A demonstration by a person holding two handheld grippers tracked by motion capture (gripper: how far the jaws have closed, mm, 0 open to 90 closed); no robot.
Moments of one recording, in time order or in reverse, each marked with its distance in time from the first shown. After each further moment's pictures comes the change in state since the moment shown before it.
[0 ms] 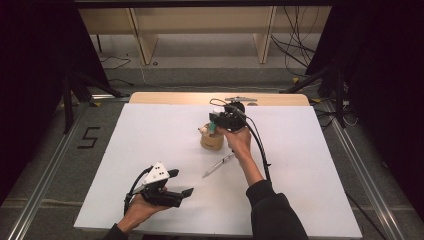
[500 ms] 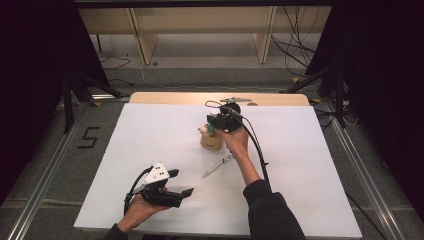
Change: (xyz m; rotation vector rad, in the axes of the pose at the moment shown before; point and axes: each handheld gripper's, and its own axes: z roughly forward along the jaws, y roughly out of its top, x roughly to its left) left arm 0.000 0.000 0.000 0.001 -0.001 0.002; right arm 0.005 -0.002 0.010 0.035 -0.020 -0.038
